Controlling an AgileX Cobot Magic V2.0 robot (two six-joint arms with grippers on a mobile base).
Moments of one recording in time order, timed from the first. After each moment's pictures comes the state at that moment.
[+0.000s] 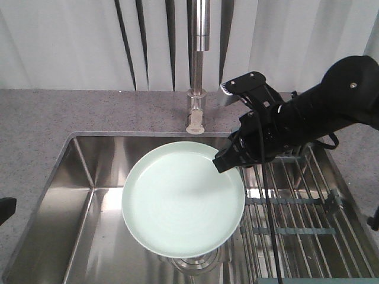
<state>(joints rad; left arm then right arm) -0.13 0.72 -0.67 -0.10 0.73 0.12 0.36 1.57 -1.26 0.53 0.85 -0.61</state>
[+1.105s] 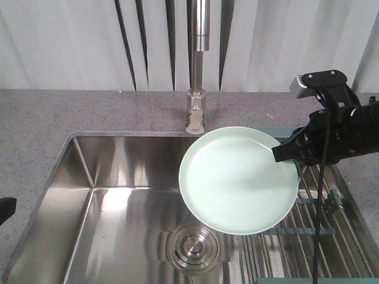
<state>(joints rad) -0.13 0.72 -0.67 -0.10 0.73 0.12 0.13 1.39 -1.07 0.52 0.78 -0.55</state>
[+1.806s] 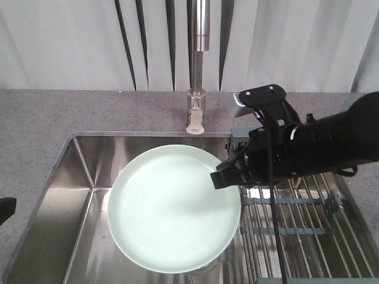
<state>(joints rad) -0.13 0.72 -0.67 -0.10 0.73 0.12 0.45 1.39 -1.07 0.51 0.69 -0.40</state>
